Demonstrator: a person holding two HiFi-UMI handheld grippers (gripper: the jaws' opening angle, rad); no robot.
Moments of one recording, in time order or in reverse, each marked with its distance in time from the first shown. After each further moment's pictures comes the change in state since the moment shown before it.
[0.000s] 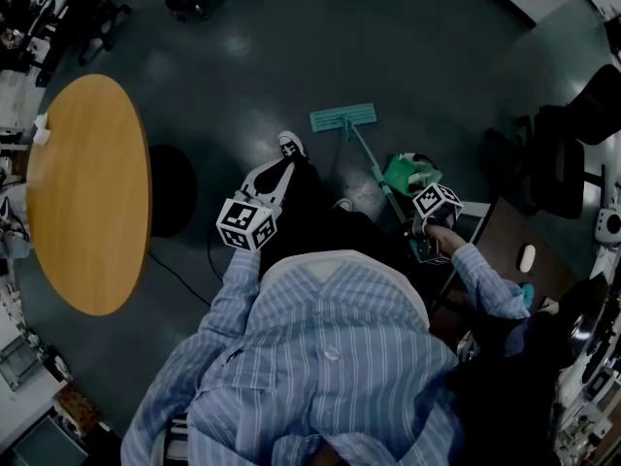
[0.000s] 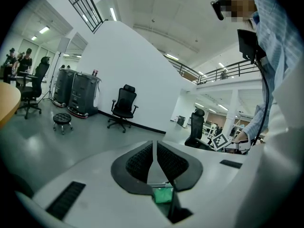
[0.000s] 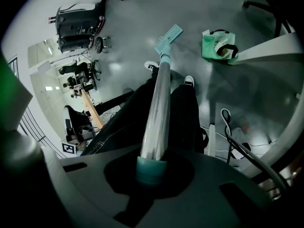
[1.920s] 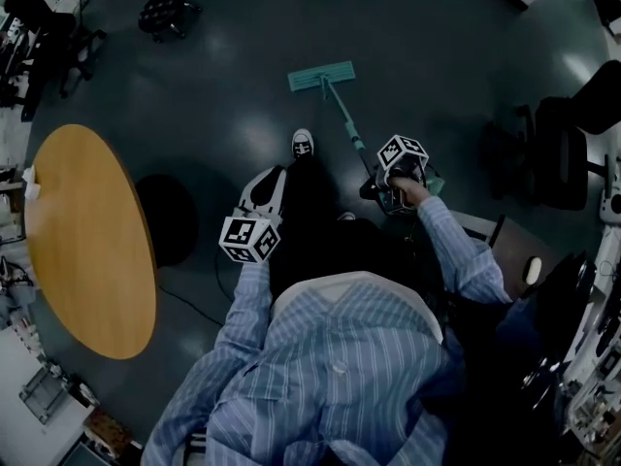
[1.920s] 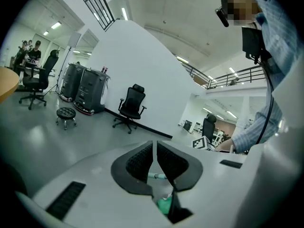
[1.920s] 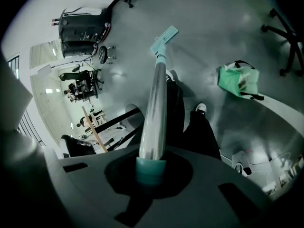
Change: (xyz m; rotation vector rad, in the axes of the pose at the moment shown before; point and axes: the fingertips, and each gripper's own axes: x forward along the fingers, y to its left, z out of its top) left arm 0.088 0.089 0.021 -0.094 -0.029 0.070; right arm -0.004 0.104 0.225 -0.027 -0.105 -0.027
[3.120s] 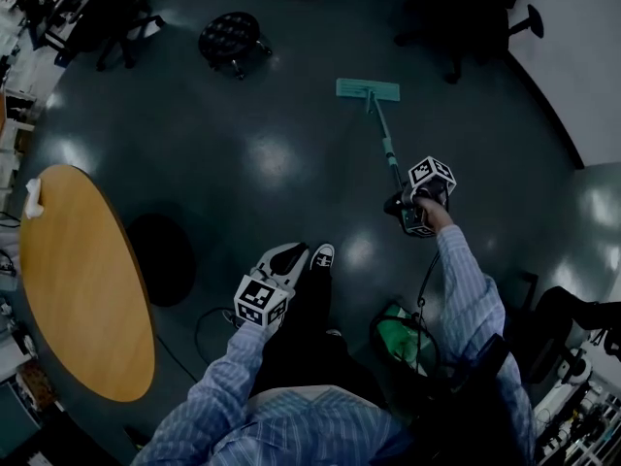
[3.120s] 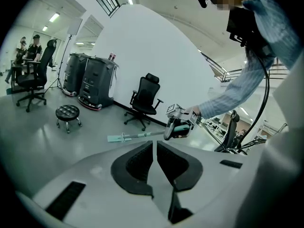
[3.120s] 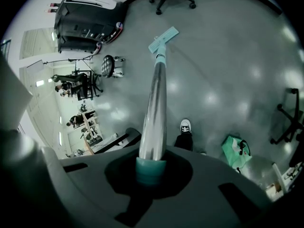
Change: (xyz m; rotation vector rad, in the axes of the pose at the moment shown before) left arm 0.203 0.219 0.110 -0.038 0.137 0.072; right arm -0.107 0.257 0.447 -0.104 -0.008 -0.150
